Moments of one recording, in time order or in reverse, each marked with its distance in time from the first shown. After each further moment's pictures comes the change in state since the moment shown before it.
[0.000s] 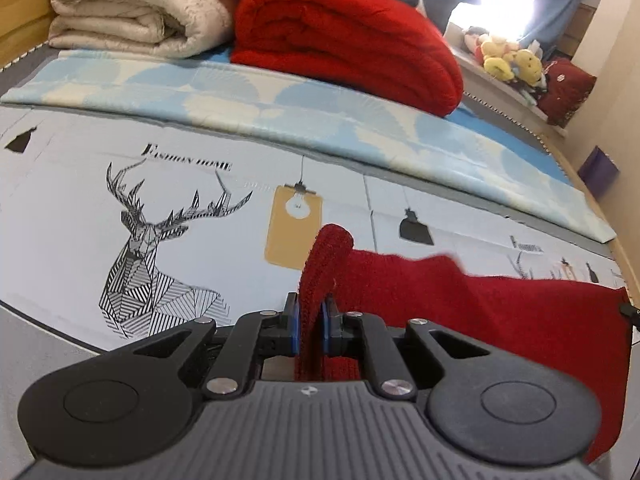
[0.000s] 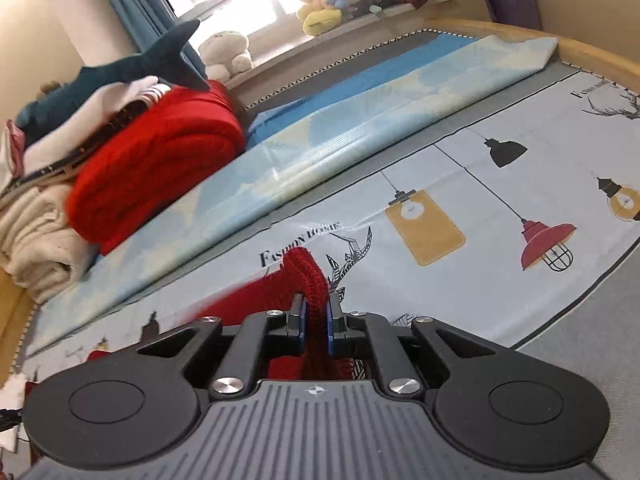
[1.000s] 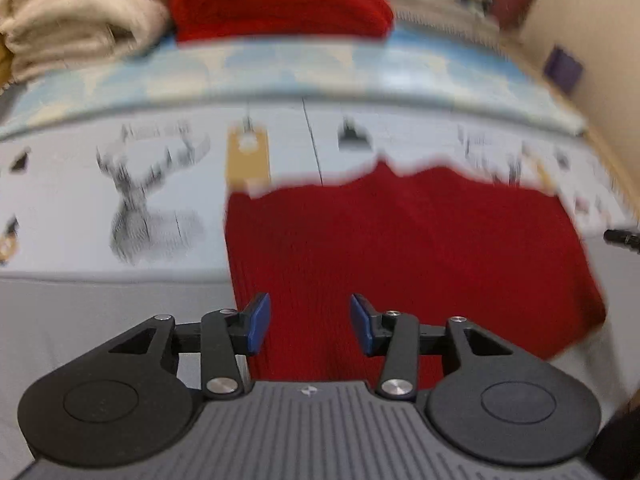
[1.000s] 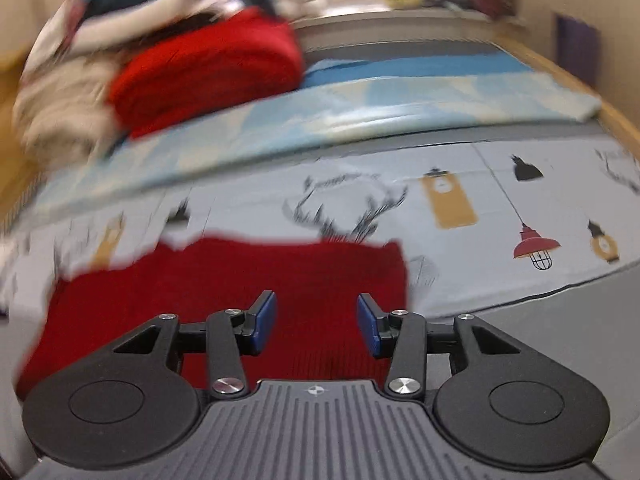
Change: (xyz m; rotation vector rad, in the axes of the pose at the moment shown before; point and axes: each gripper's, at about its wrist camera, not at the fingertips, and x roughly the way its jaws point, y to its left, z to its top) left arm -0.075 -0.056 -0.075 0.277 0.208 0.021; right arm -0.079 0.071 -0.063 -0.423 0.191 -0.018
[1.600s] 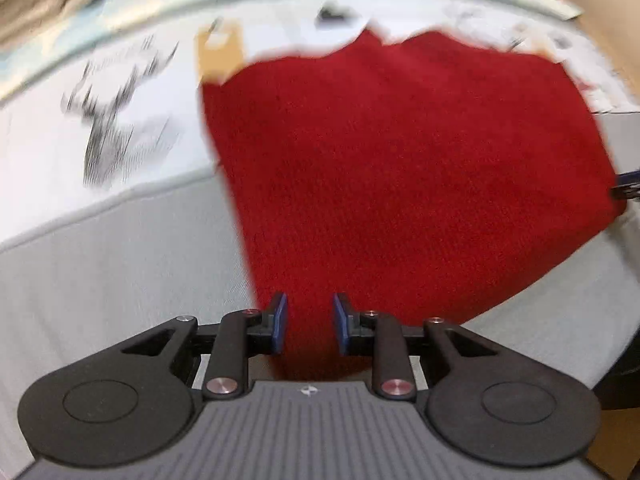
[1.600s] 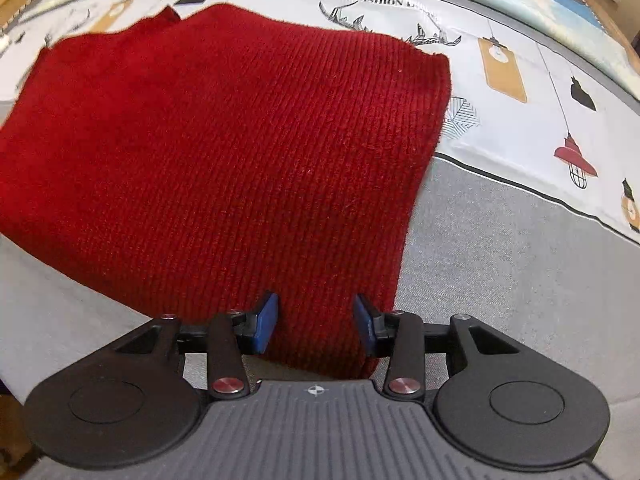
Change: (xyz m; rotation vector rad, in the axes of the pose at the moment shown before) left arm 0.042 0.004 -0.035 0.145 0.232 0.035; right arm 0.053 -0.005 -0.052 -0.178 0.411 -0.035
